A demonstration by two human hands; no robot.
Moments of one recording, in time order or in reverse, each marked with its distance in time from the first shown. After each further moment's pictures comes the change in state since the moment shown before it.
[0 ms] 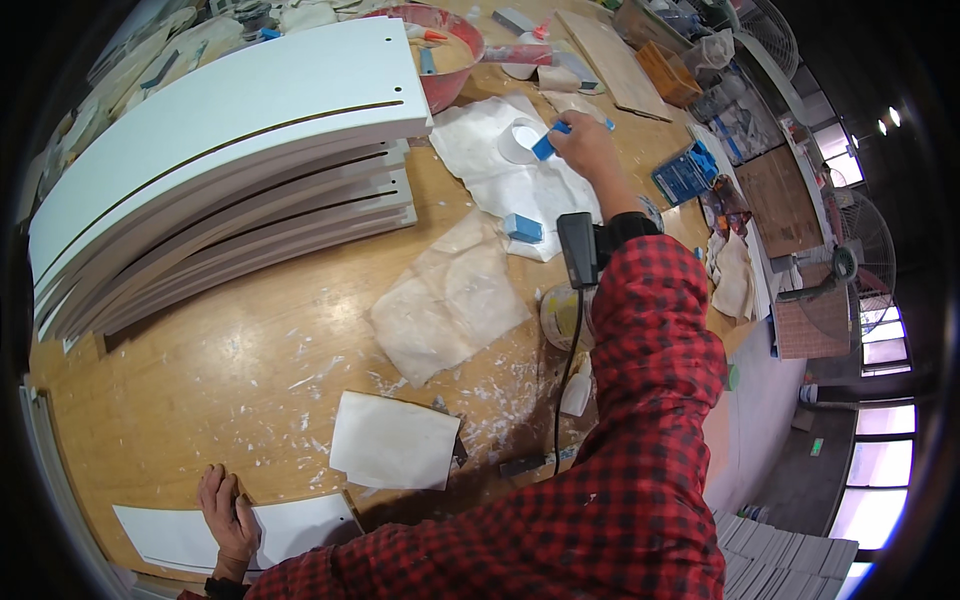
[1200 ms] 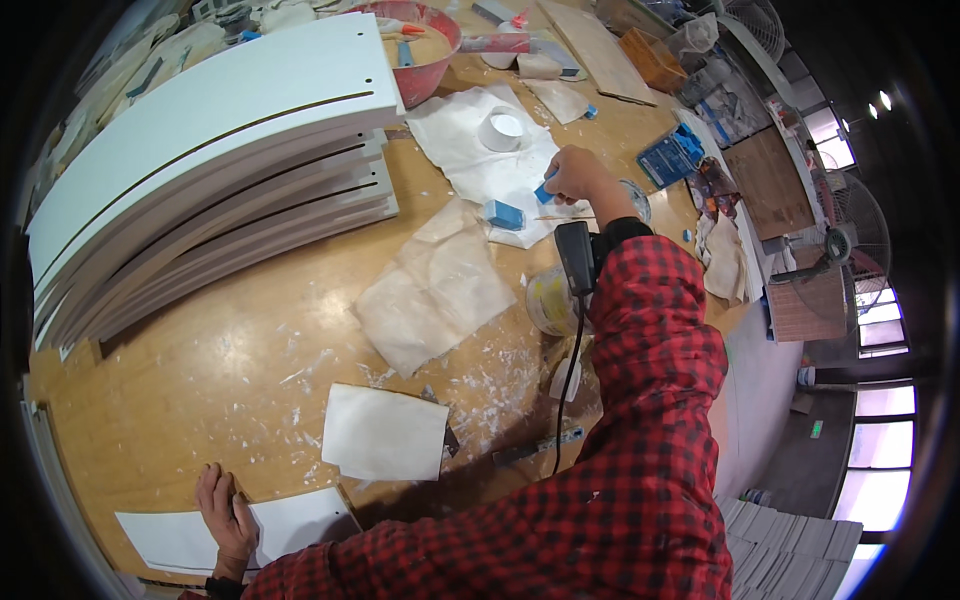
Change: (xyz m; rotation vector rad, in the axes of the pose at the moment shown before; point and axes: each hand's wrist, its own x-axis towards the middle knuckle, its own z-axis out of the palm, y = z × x) left_hand -0.003 0.001 0.000 0.011 -0.001 -0.005; right_hand -0.042 -0.014 -0.029 -0.018 -0.659 0.333
